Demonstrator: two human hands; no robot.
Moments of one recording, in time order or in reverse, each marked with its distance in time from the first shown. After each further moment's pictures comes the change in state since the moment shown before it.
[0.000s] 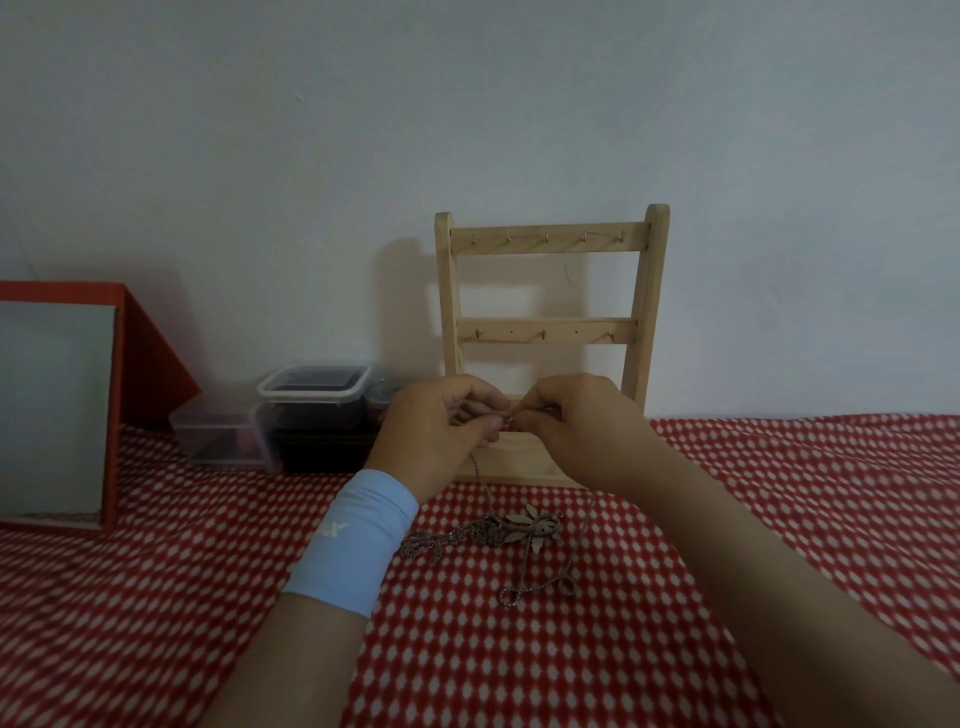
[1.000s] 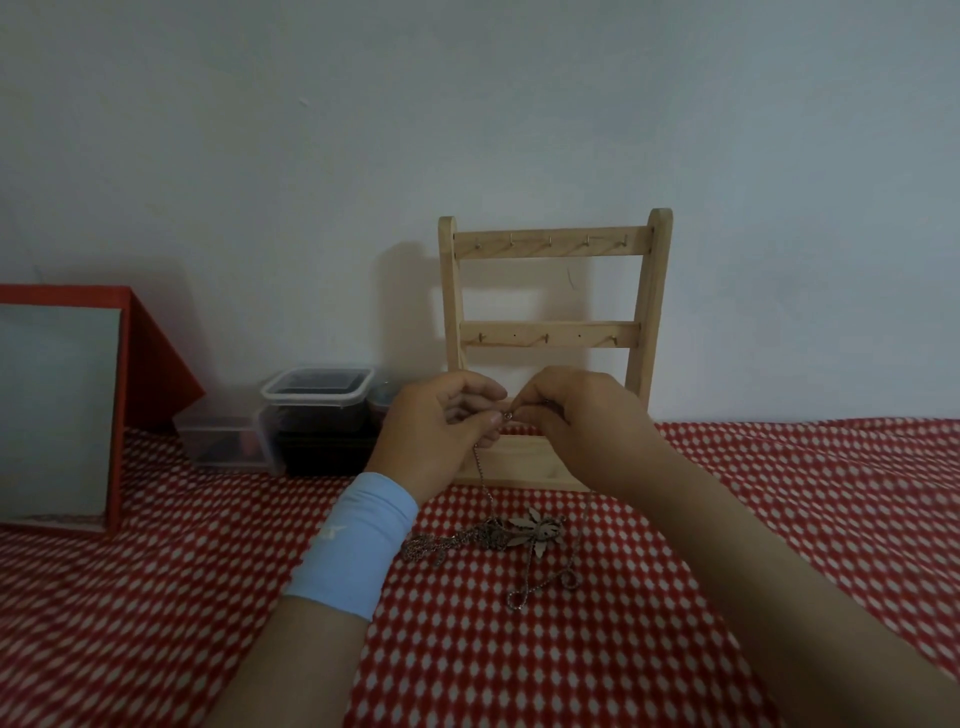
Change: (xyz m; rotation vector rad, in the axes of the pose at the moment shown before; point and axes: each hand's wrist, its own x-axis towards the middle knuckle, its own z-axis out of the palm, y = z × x) left_hand 0.001 0.000 -0.001 -0.151 0.023 -0.013; right_hand 0.000 -0.001 -0.002 -0.040 0.080 -0.165
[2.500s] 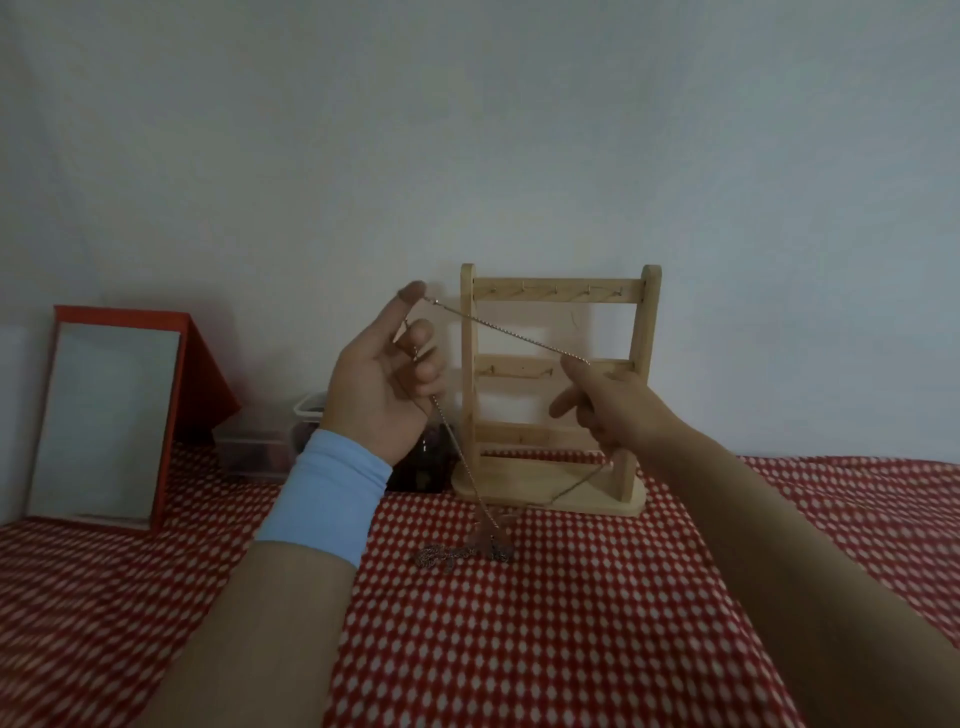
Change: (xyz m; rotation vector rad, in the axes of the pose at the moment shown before) left_hand 0.009 0.069 -0.052 -1.075 0.067 -0.130; right_hand 0.014 -0.014 -0.051 0.520 -0.083 0.546
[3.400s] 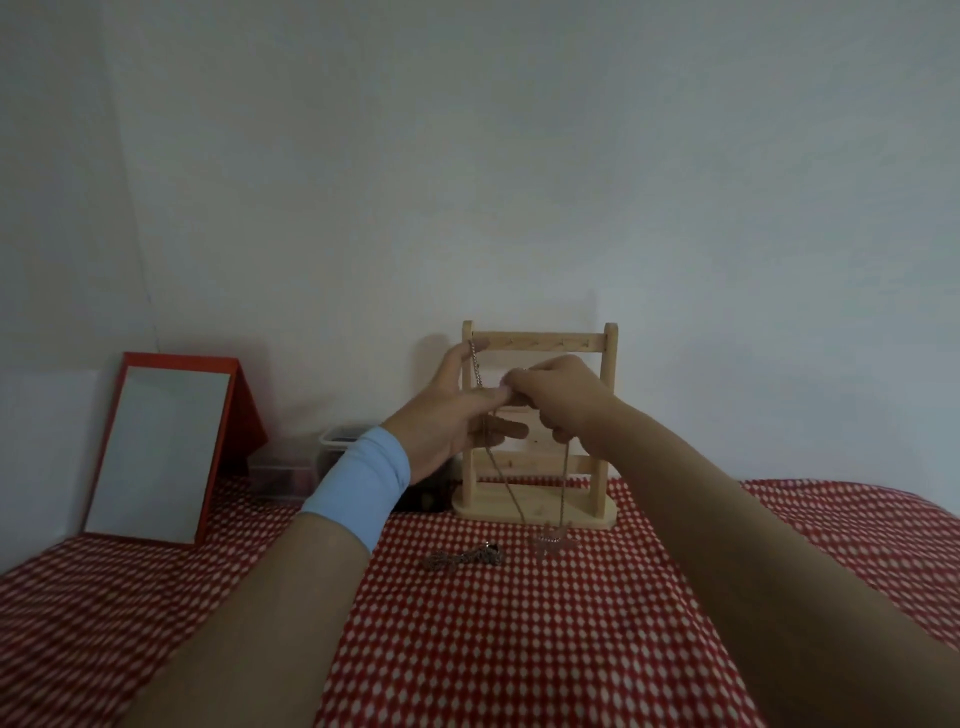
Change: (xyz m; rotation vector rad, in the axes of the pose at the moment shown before) left_hand -0.042 0.012 0.049 0.642 -0.218 -0.178; right_hand -0.058 -0.091 0.008 -0.024 -0.007 -0.082
